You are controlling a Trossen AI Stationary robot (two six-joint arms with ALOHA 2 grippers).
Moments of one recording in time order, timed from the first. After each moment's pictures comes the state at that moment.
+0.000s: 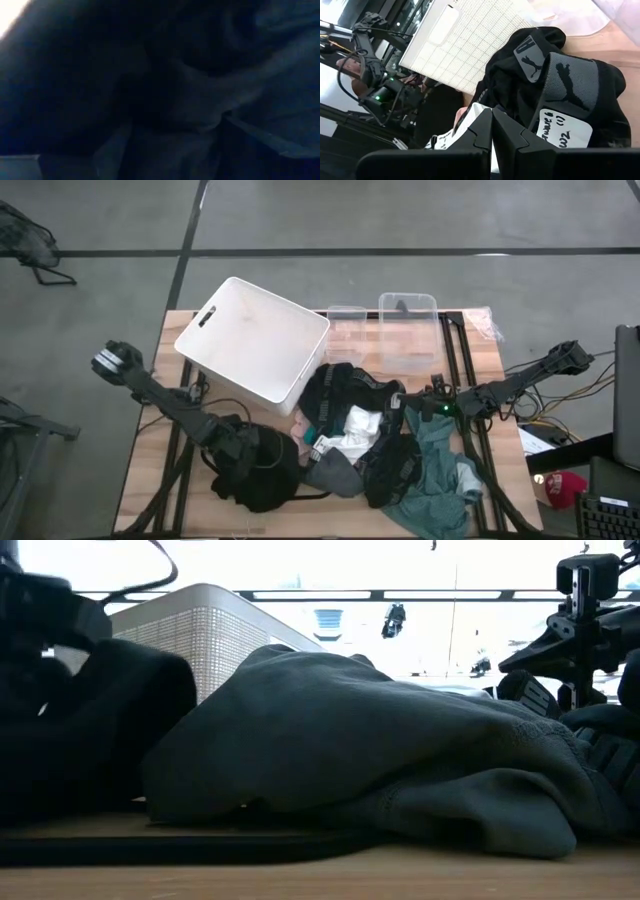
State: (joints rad) left arm -0.61 1.35 0.71 -0.65 -0.06 -0.92; right arm 0.41 0.49 0.02 0.22 0.66 1.15
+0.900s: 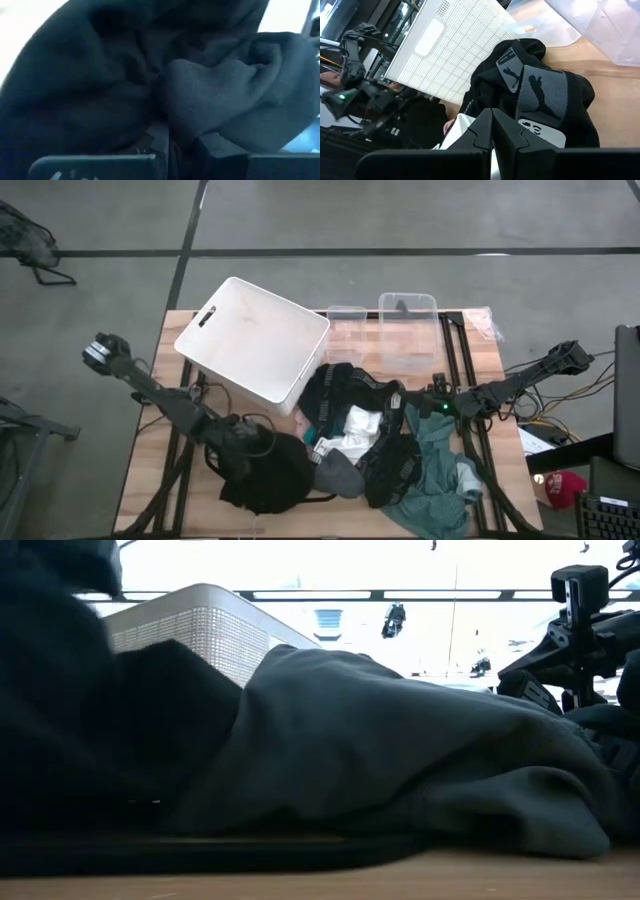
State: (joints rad) left arm -0.60 1.15 0.74 -0.59 -0.11 -1.03; right arm 0.41 0.49 0.02 0.17 0.74 1.19
